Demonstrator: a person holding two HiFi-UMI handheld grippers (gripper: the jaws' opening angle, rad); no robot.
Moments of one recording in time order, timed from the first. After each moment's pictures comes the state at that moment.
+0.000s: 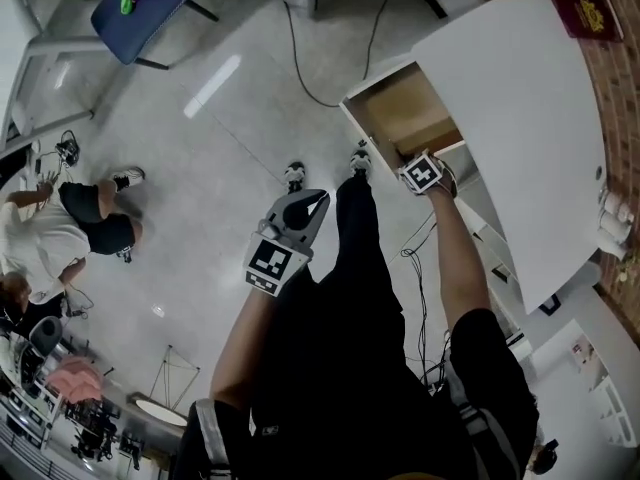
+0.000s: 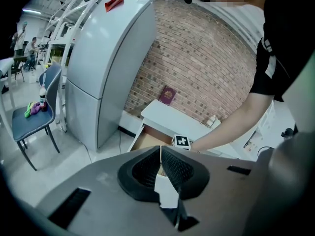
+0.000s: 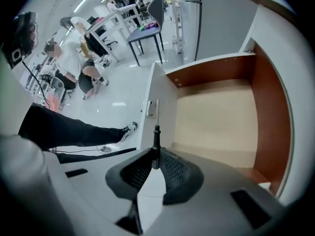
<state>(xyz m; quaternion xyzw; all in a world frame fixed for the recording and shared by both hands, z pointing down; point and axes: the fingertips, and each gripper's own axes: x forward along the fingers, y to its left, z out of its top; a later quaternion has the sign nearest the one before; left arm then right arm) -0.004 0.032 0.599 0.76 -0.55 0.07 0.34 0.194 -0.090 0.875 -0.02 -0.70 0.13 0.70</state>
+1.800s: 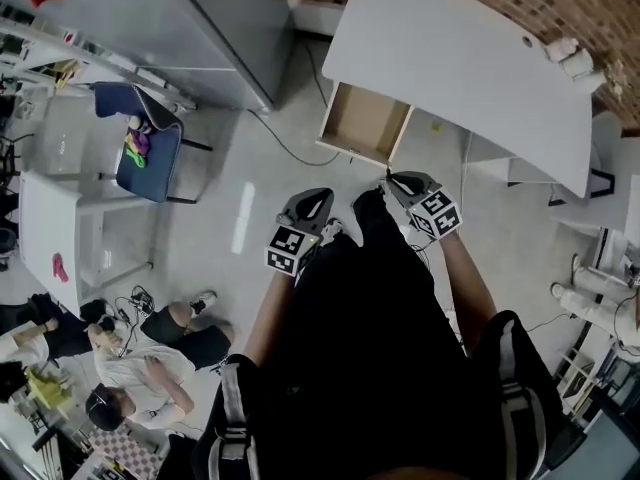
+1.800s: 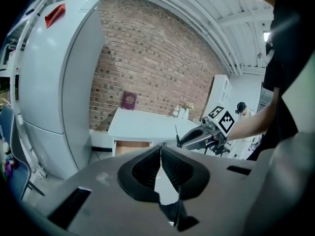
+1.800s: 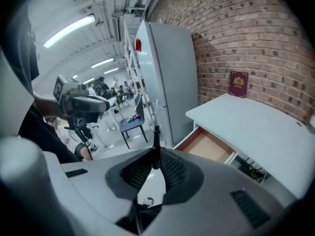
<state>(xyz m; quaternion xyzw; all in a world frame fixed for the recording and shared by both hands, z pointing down) 0.021 0.060 0.508 0.89 -0.39 0.13 0.21 0.161 0.026 0.571 0.27 -0.89 0.19 0.32</state>
